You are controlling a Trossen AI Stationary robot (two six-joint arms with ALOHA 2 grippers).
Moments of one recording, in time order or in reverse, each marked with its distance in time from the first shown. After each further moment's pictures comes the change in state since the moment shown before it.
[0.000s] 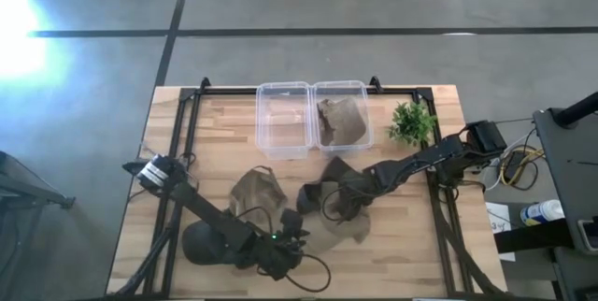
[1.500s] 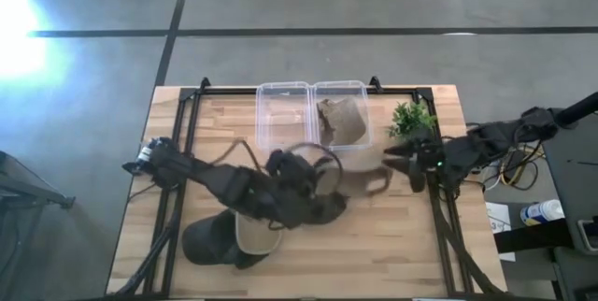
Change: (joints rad) left arm 0.199 -0.119 0.757 -0.657 -0.260 -1.027; right arm 0.208 -0.929 0.085 -0.206 0.590 -0.399
